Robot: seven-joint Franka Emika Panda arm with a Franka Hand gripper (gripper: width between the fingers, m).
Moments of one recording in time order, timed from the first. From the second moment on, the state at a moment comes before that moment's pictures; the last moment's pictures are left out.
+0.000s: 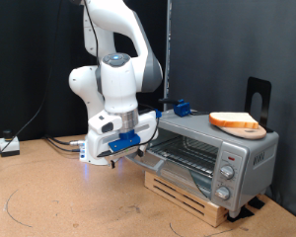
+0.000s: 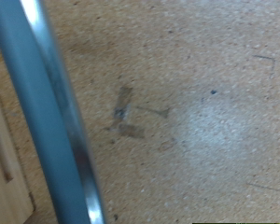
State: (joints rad) arm 0.18 -0.10 -0.34 -2.57 0.11 2.40 0.41
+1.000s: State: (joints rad) arm 0.17 0.15 -0.36 -2.44 0.29 2.46 0.34
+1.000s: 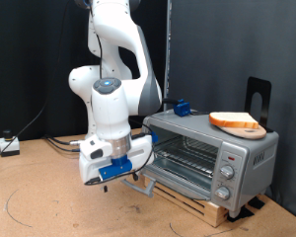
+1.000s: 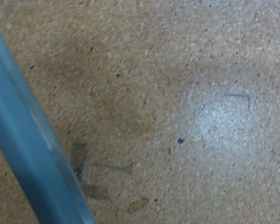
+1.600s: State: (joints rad) arm 0.17 0.29 -0.35 -2.40 0.31 2.54 0.30
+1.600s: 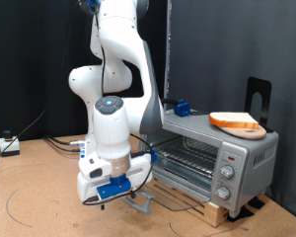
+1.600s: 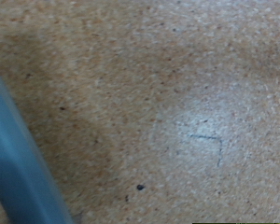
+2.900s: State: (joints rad) arm 0.04 0.25 -0.36 -2.34 0.48 2.46 0.08
